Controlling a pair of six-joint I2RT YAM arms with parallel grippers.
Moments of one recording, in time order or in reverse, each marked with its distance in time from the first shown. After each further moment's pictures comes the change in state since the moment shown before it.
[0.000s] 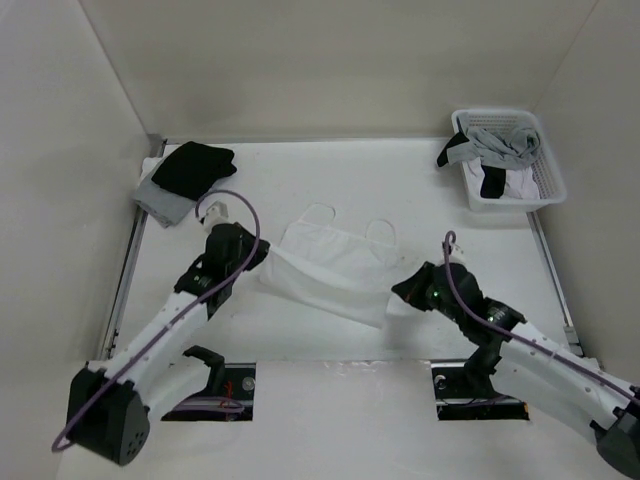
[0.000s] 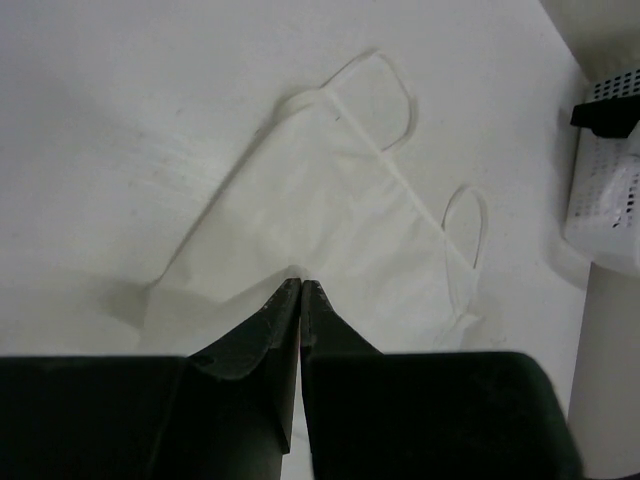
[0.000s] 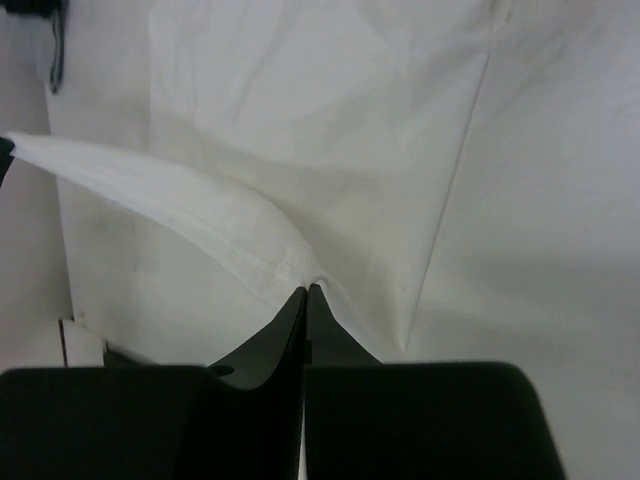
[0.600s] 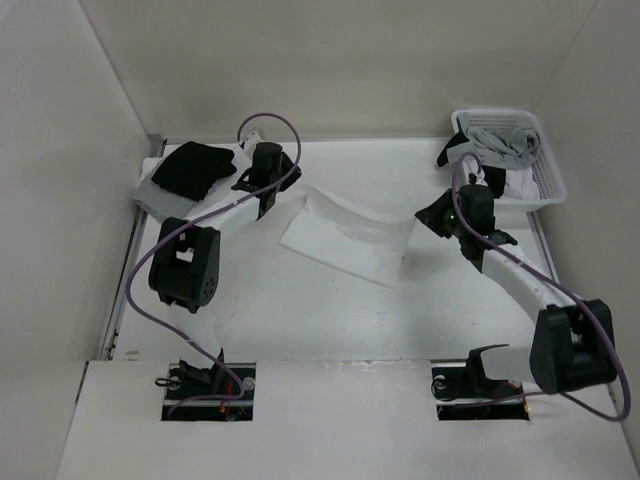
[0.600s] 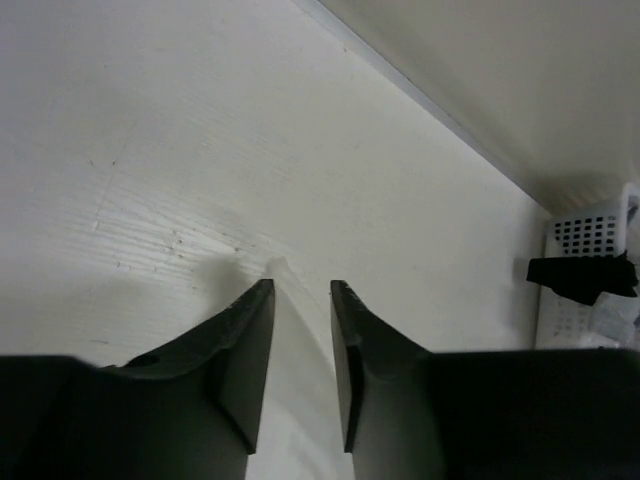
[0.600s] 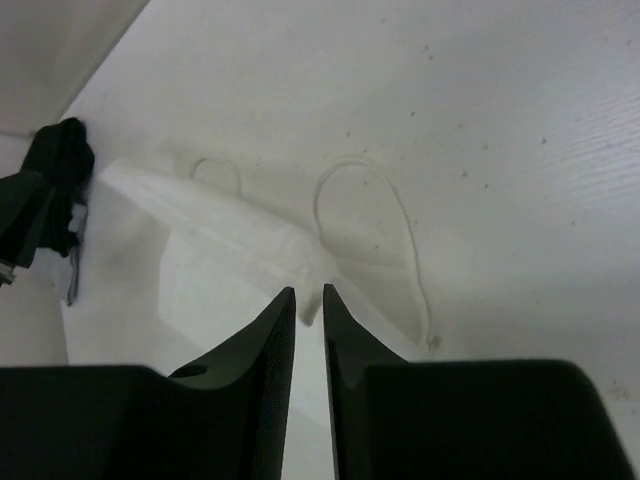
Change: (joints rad) left arm 0.044 0.964 0.759 0.285 0.000 0.035; right arm -0.591 0.590 0.387 0.260 -0.266 -0.238
